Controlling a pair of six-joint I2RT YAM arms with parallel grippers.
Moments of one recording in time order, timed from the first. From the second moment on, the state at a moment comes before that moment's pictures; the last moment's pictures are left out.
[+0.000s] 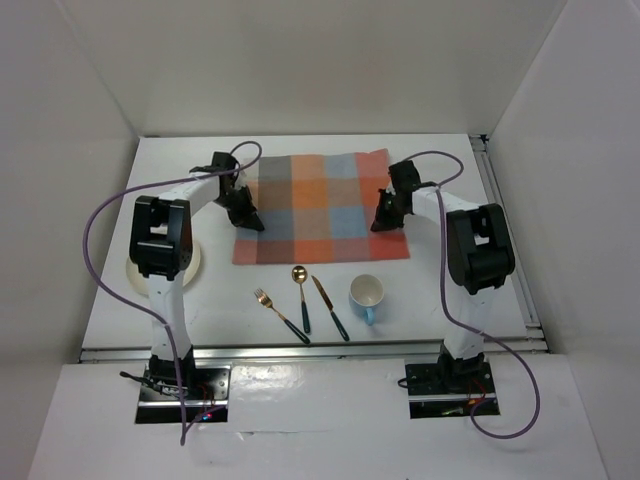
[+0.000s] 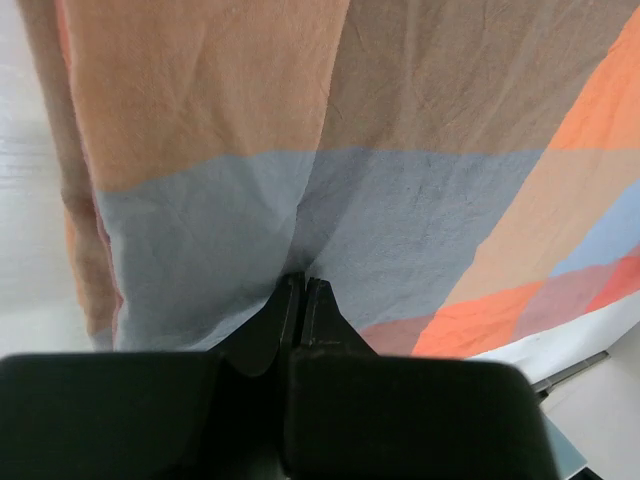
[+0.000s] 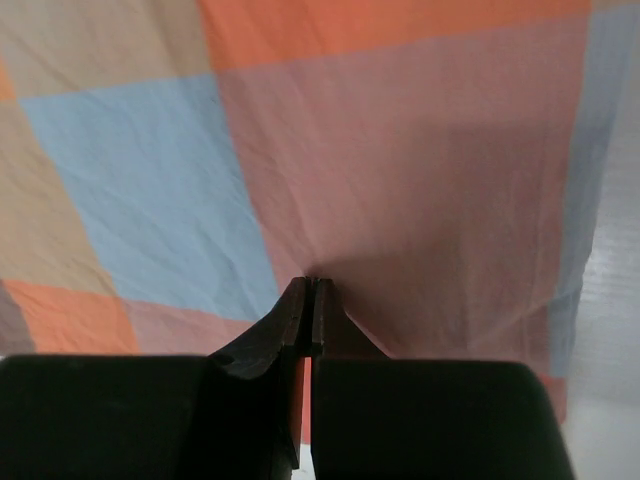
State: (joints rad) left arm -0.10 2.17 1.61 -0.70 0.38 -0.51; right arm 0.21 1.96 1.31 -0.40 -0.18 0.42
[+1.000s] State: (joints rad) left arm -0.11 1.99 1.36 -0.63 0.26 -0.56; right arm 0.27 1.76 0.97 -0.23 -0.21 0.53
